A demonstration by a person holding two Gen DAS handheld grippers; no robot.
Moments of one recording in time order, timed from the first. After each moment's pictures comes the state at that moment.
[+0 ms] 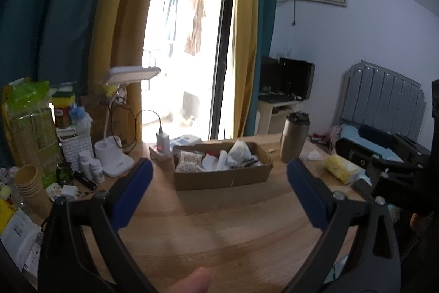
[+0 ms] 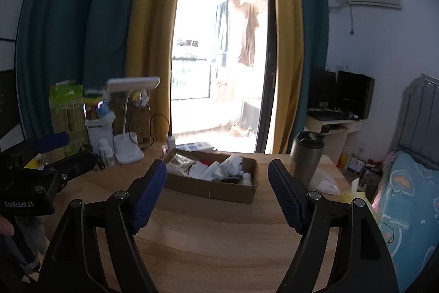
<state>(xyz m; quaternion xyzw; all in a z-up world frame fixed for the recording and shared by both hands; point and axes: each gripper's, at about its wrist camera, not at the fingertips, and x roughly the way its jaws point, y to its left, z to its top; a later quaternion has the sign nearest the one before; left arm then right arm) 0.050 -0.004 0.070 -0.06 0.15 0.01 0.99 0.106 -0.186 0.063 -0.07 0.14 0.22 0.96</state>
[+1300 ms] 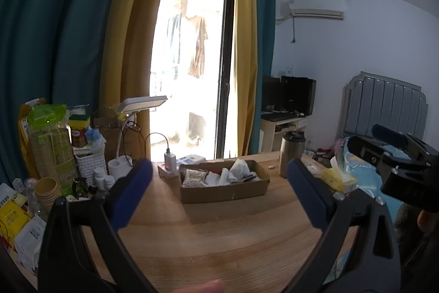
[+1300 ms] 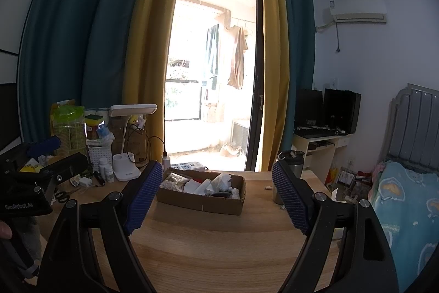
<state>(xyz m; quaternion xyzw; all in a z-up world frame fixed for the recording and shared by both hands) 0.002 -0.018 0.097 -0.04 0.10 0.02 0.99 0.057 -0.206 0.085 -0.06 0.09 0.19 0.98</state>
